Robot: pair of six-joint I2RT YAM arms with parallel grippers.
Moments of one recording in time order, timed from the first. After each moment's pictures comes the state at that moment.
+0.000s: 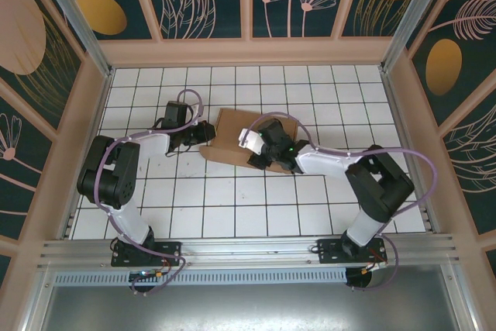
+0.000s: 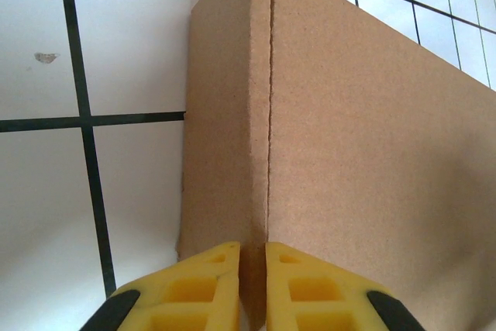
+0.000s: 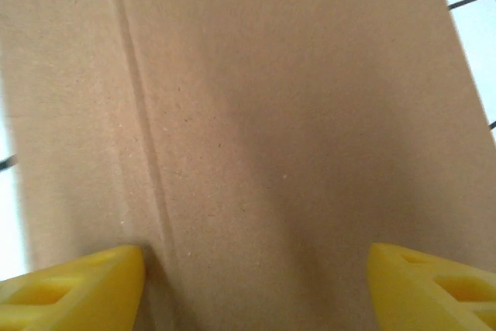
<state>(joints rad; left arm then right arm) -0.26 1.77 0.90 0.05 0.49 -0.48 0.78 1.68 0.90 -0.03 0.07 -0.55</state>
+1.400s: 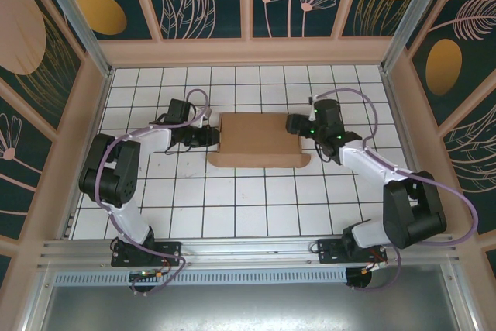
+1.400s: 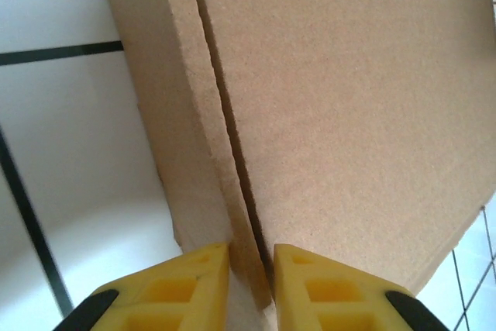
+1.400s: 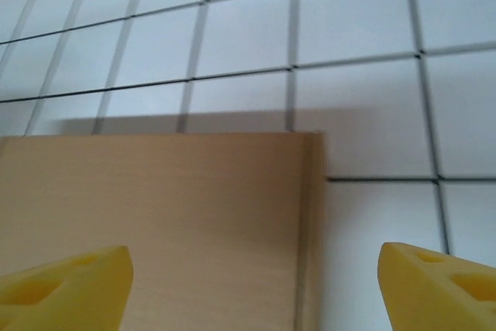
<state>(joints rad) -0.27 1.79 0.98 -0.15 0.63 -0.32 0.33 1.39 0.80 -0.06 -0.04 0.40</state>
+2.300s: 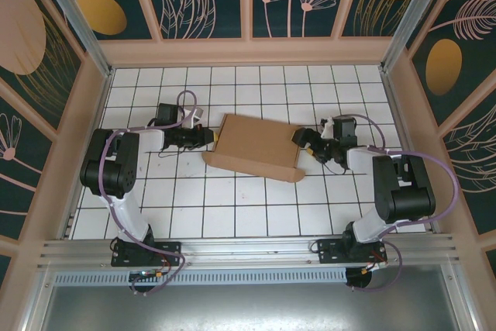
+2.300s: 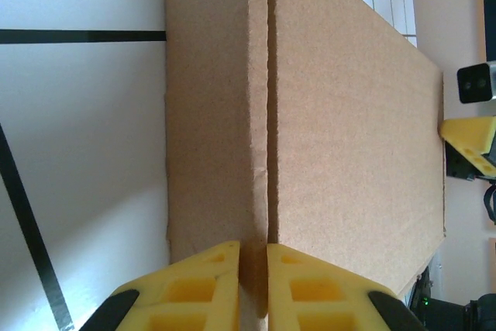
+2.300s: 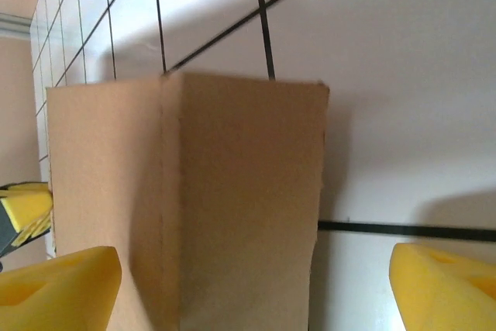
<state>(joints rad) -0.16 1.86 0.92 0.01 0.87 -0.41 0.12 1.56 0.61 0.14 -0.61 0.66</state>
